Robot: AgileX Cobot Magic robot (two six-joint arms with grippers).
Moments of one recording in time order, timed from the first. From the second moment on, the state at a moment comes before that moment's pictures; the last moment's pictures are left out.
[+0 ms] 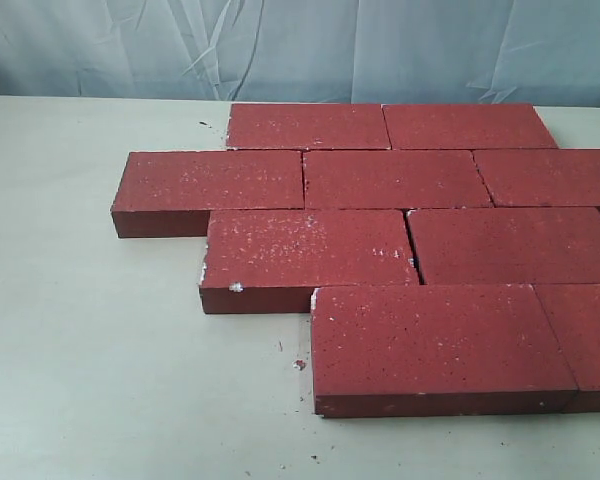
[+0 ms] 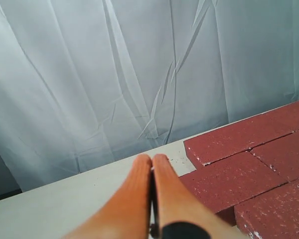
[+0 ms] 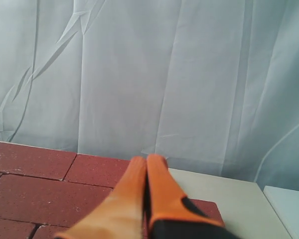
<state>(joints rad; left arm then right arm) -0.27 0.40 -0.46 0.00 0.21 0.16 0.03 0.26 -0.43 0.03 0.28 -0.17</state>
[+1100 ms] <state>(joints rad) -0.07 0.17 -0.22 0.08 0.18 -0.07 0.03 0.26 -0.43 0.04 0.28 -0.17</state>
